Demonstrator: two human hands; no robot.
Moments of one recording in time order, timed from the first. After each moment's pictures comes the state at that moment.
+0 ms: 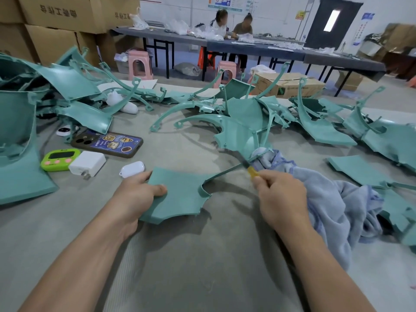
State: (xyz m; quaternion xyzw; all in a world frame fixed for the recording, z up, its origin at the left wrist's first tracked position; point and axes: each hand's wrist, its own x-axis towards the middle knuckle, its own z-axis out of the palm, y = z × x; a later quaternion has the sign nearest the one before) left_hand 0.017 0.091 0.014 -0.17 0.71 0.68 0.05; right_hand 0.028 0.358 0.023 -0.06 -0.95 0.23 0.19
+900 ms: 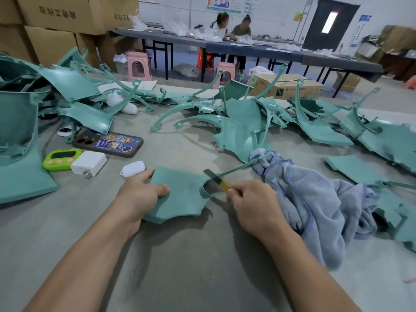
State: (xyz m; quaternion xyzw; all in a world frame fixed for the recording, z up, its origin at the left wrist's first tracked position) left_hand 0.017 0.092 0.009 -0.15 0.73 0.66 0.03; right_hand 0.033 0.330 0.010 0.01 -0.96 0.26 0.11
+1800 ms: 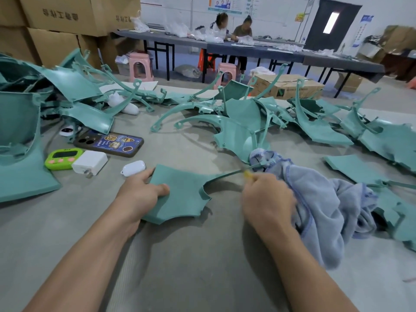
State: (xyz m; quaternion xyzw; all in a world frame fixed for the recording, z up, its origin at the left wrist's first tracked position) left_hand 0.018 0.092 0.006 -0.15 0.75 0.64 0.01; right_hand 0.027 0.333 0.016 -0.17 -0.96 0.15 0.14
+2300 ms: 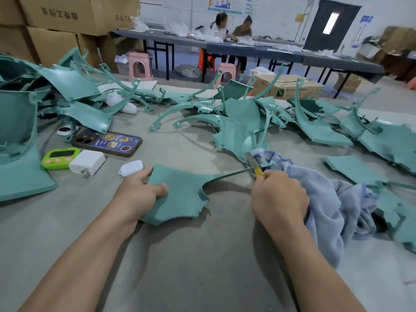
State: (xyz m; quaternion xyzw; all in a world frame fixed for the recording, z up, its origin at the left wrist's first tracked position) left_hand 0.017 0.091 0.002 -0.14 0.75 0.64 0.02; right_hand 0.029 0.348 0.026 -0.21 -0.96 0.13 0.15
